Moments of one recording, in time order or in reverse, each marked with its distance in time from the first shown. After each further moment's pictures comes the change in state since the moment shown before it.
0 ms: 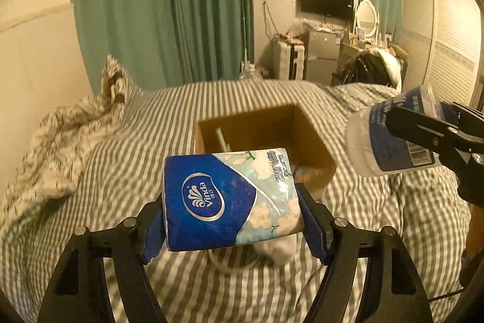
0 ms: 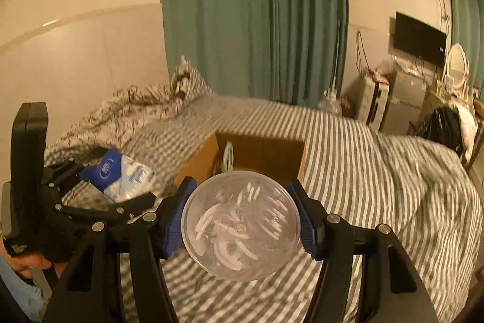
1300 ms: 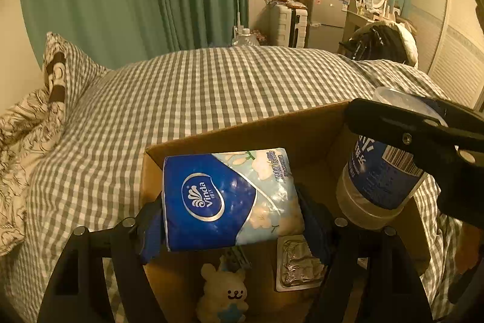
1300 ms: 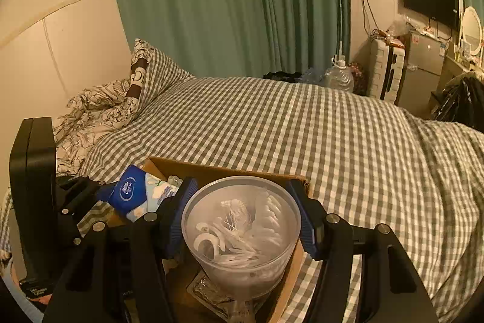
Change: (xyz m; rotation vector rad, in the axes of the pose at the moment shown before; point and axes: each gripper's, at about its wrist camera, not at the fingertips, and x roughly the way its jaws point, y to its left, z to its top) left arm 0.221 0.008 0.051 0.009 0.195 -0.043; right arm 0.231 -0.089 0.031 0.125 0.171 0.067
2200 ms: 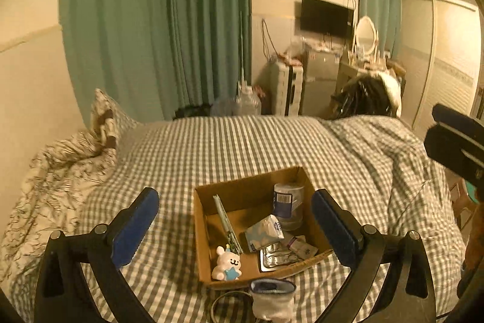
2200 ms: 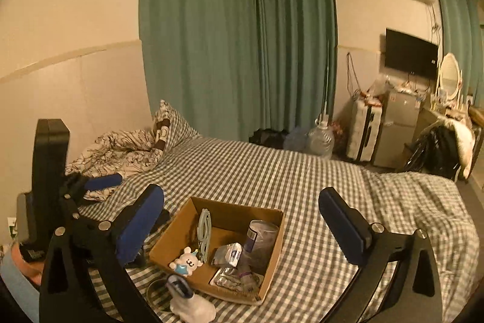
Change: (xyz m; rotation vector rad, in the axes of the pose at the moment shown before) left arm -0.207 -0.002 0.001 -0.027 -0.270 0.027; right arm -0.225 0.070 0.010 -0.094 -0.284 -0.096
